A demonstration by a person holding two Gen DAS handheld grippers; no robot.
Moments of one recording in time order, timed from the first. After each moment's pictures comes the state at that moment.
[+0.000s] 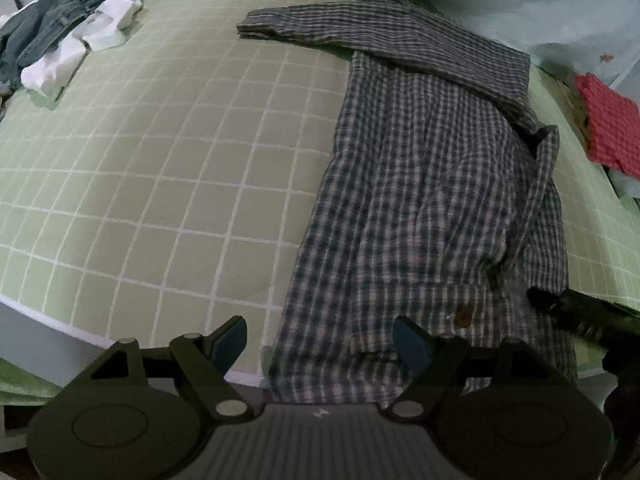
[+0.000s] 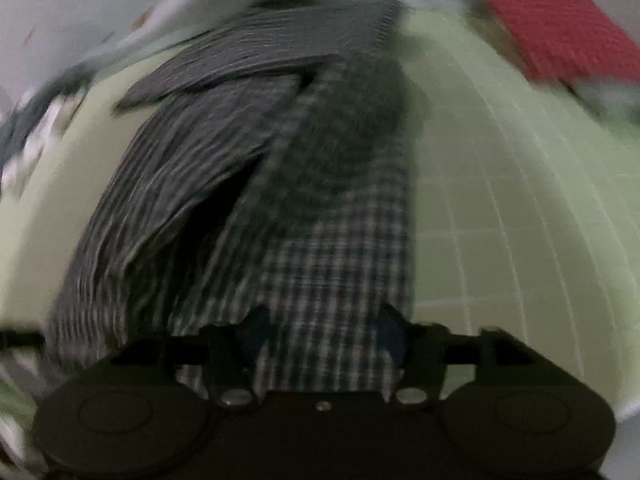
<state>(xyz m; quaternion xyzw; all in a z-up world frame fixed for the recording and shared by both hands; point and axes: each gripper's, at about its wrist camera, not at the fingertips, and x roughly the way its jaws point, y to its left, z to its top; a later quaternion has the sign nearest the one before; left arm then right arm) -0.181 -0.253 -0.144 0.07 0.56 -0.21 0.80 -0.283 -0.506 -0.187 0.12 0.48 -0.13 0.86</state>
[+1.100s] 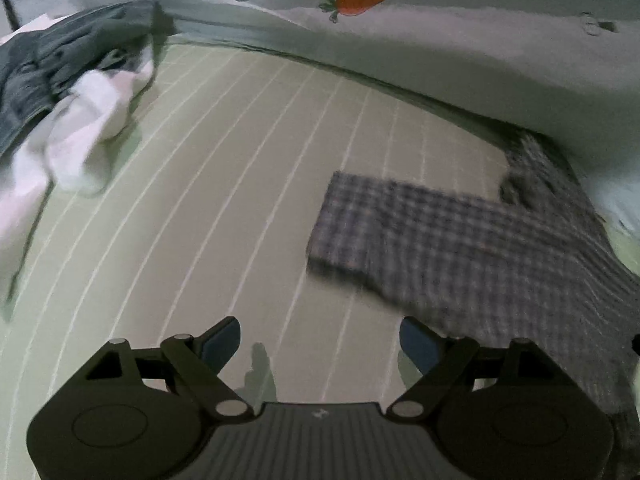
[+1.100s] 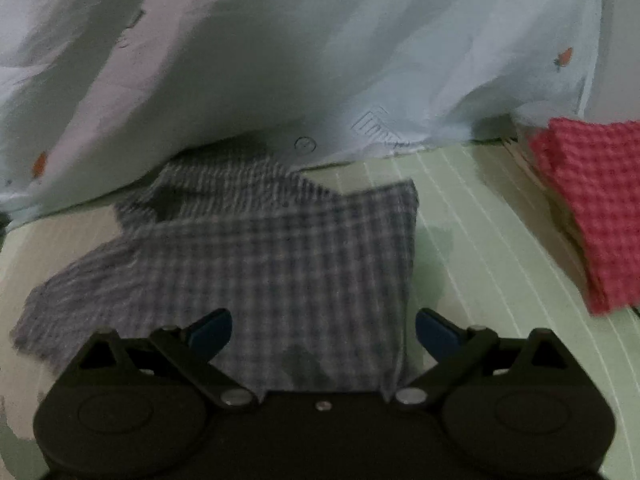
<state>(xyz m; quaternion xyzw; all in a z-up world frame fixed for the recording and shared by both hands) 0.151 -0.309 -0.162 0.00 0.54 -0.13 0.83 -0.047 -0.669 -0.160 0.15 0.36 -0.25 0.89</state>
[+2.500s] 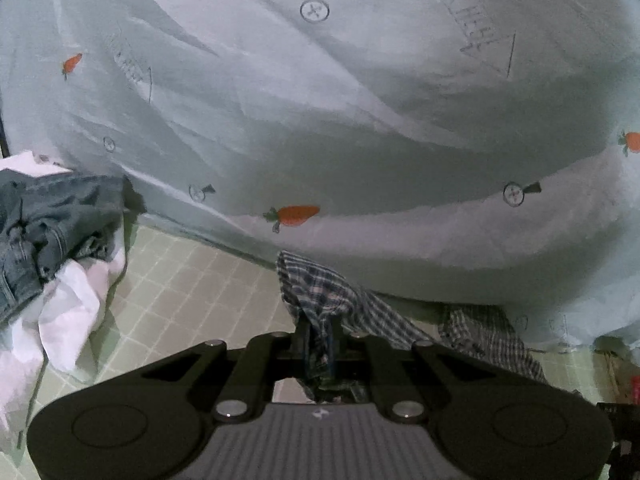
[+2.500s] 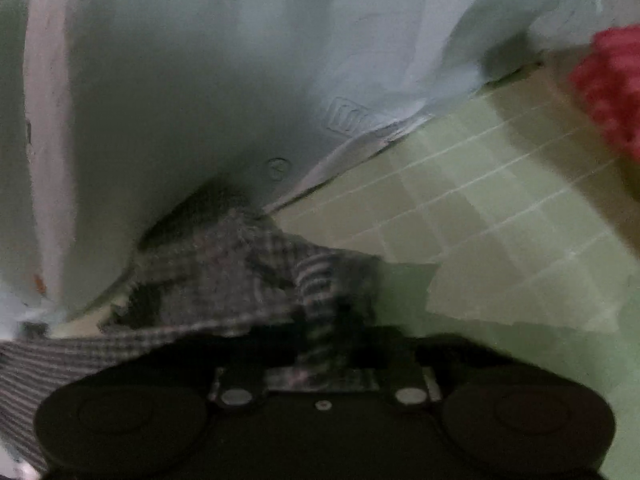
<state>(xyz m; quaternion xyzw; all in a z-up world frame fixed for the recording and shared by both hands) 0.162 -0.324 -0.055 -0.04 0.34 -0.18 0.92 -0.004 -0.784 -0.175 0.35 0.32 -0.18 0.86</state>
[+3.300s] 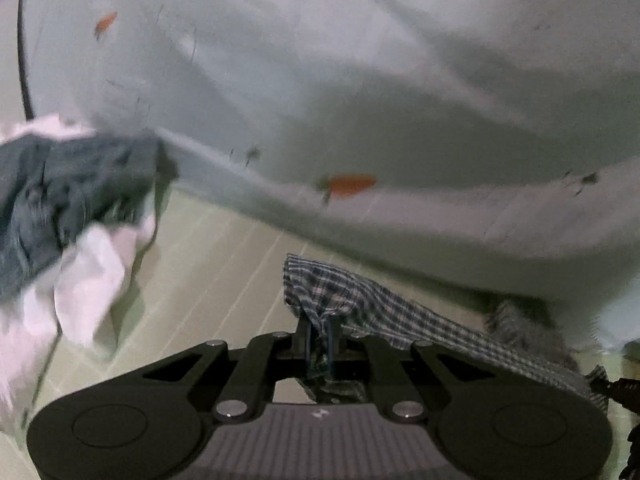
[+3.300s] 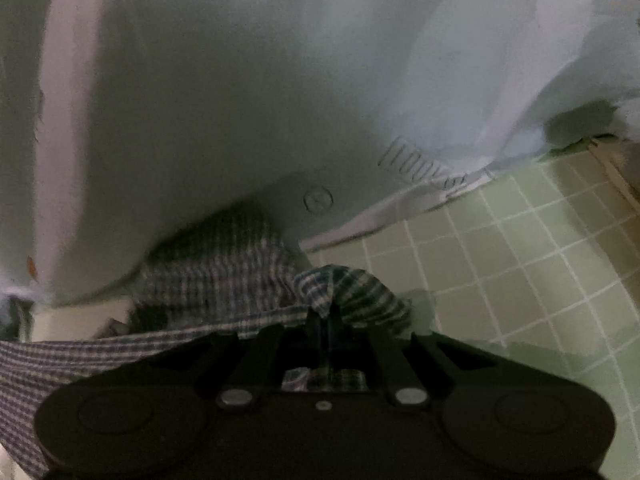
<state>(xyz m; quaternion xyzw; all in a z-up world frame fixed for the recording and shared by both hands) 0.191 -0.313 -0.090 -0.05 0.38 -0.12 0.91 0.061 -0.772 -0.178 0.25 0.35 -0.18 0.88</state>
